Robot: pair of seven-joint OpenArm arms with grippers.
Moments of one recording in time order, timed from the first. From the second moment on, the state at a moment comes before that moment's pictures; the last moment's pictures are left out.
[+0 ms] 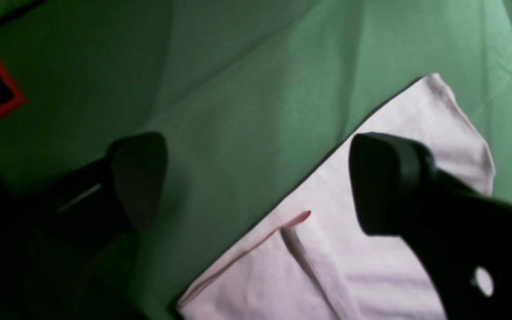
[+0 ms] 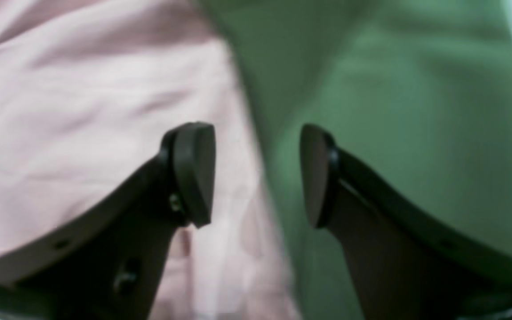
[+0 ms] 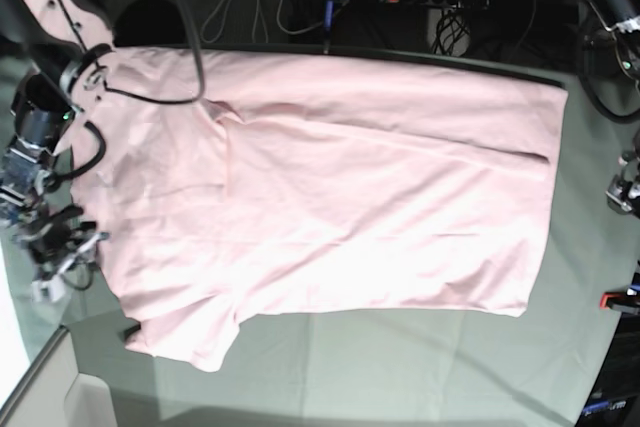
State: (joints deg) left arm 1.7 -20.1 -38.5 80.7 -38.9 9.1 47.7; right arm 25.6 14.0 40.5 42.1 -25.6 39.9 -13.7
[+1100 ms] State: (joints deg) left arm 3.9 -20.3 -38.5 80.8 -38.3 9.2 47.8; right arm 27.2 16.1 39.9 19.3 -24.7 25.5 8.2
